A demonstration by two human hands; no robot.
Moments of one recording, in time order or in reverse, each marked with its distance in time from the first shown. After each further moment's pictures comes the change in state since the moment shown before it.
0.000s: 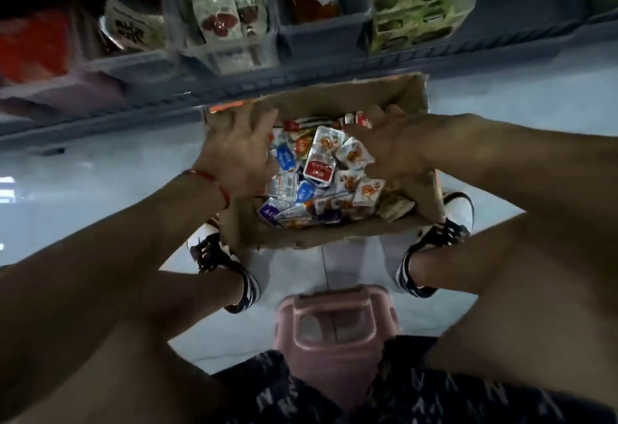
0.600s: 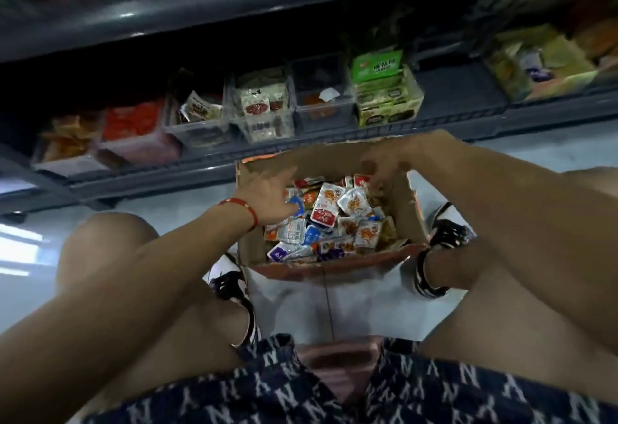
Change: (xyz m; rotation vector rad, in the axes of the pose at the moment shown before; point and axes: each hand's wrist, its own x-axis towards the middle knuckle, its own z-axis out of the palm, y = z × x) left_hand -0.074 0.044 -0.014 -0.086 -0.082 -0.073; right_hand -0.047 -0.005 0.000 0.109 0.139 0.092
